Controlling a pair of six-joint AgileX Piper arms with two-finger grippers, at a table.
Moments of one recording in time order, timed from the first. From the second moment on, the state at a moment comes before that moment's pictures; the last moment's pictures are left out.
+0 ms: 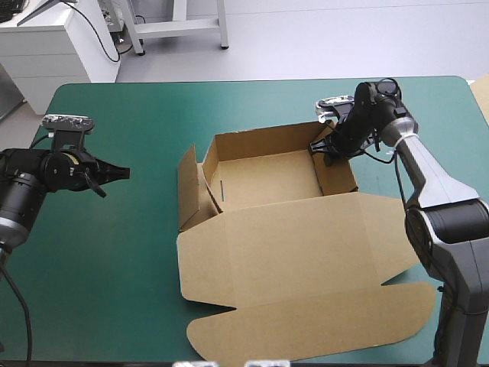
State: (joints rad) left arm -0.04 1.31 -1.21 0.07 0.88 0.00; right arm 0.18 2.06 -1.91 0.16 1.24 -0.15
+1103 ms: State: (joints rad) left arm 0.21 1.48 -1.21 -0.98 0.85 0.45; right arm 0.08 1.82 -1.90 0.40 1.19 -0.12
